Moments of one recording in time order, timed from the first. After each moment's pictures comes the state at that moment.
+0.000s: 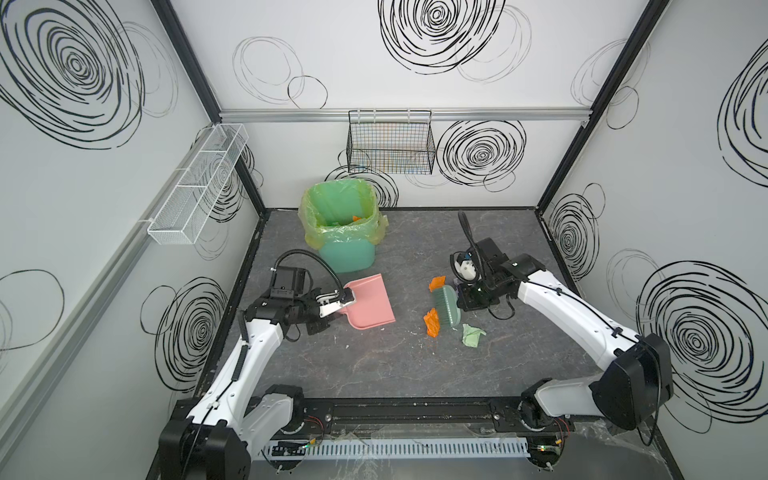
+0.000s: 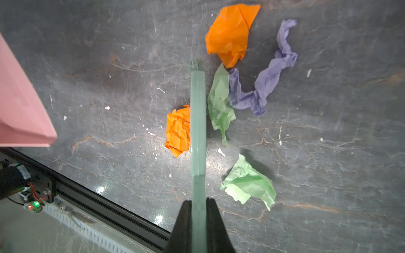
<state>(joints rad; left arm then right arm) -0.08 1.02 0.75 -0.77 0.51 1.09 0.46 1.37 1.17 -1.02 -0.21 0.26</state>
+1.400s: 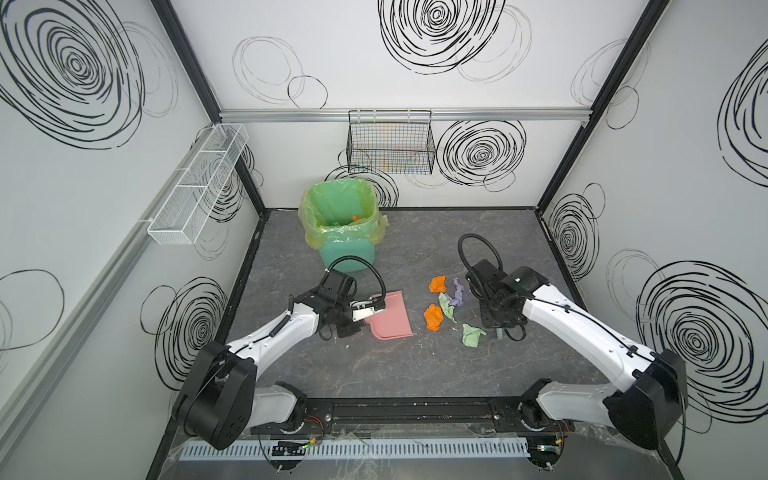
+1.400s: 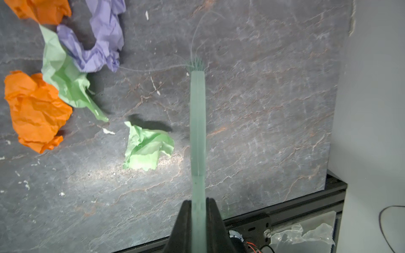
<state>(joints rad) -0.41 1.31 0.71 -0.51 0.29 0.83 0.61 1.26 1.05 -1.31 0.31 0.67</state>
